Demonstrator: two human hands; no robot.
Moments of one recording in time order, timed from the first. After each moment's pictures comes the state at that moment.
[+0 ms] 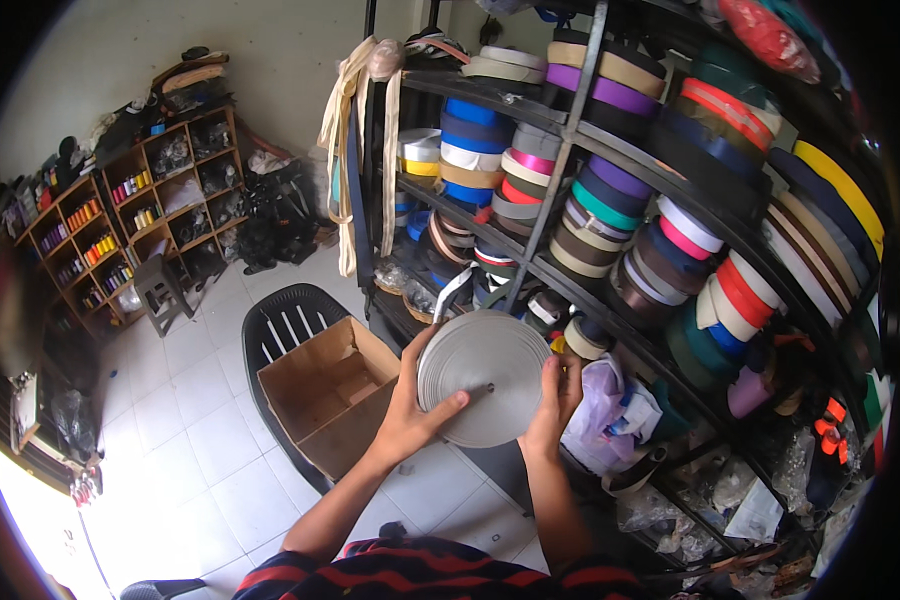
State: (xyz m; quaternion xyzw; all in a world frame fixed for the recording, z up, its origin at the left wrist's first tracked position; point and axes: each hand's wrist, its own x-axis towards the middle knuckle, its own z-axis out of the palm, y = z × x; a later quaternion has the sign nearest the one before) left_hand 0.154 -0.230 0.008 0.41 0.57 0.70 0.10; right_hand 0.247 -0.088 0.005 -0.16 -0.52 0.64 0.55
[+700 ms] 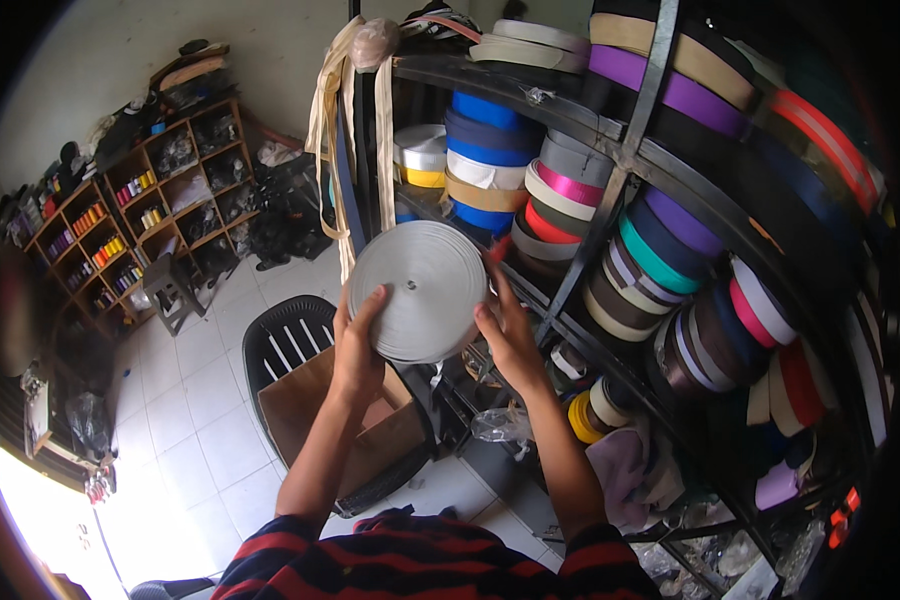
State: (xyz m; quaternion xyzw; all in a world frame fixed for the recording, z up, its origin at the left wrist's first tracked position) left_hand -0.033 -0.131 0.035 0.15 0.41 0.89 0.15; right_hand 0.057 0.038 0.043 0.11 -0.75 0.57 0.31
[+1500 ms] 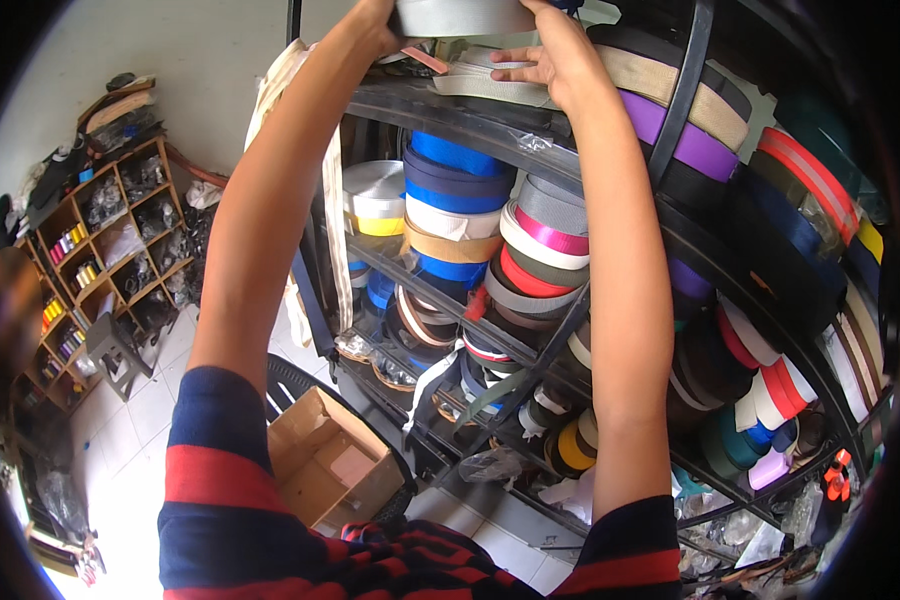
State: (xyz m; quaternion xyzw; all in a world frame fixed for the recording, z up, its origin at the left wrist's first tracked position) left_hand -0.291 0.058 0.356 0.43 0.36 0.77 0.31; right_hand -0.093 0.137 0.337 -0.03 -0.70 0.58 0.41
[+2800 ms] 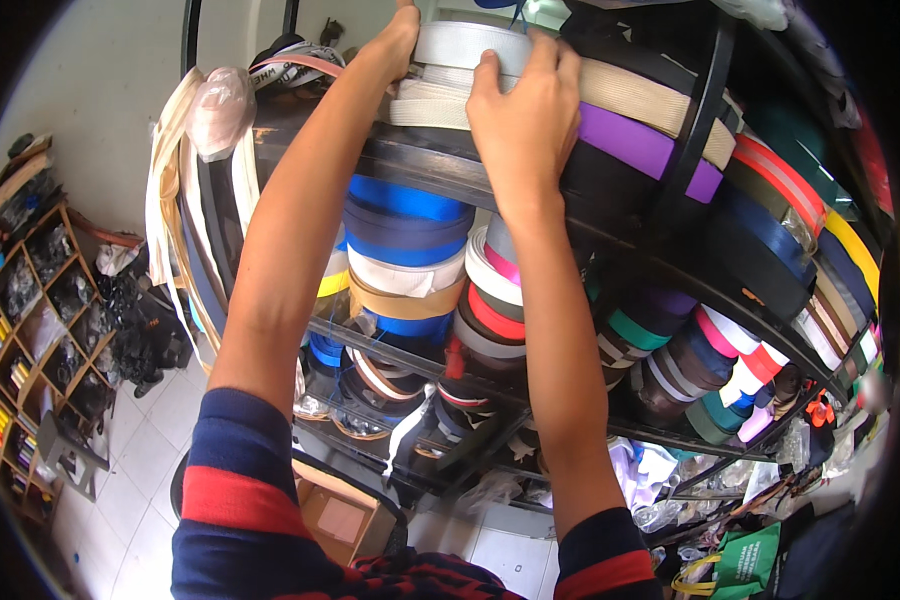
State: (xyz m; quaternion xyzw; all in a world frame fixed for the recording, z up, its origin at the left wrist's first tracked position) left_hand -0.292 0.172 0.356 0.44 0.48 0.72 0.22; right_hand -0.124 0.123 0.282 -0.18 -0.63 -0.14 0.75
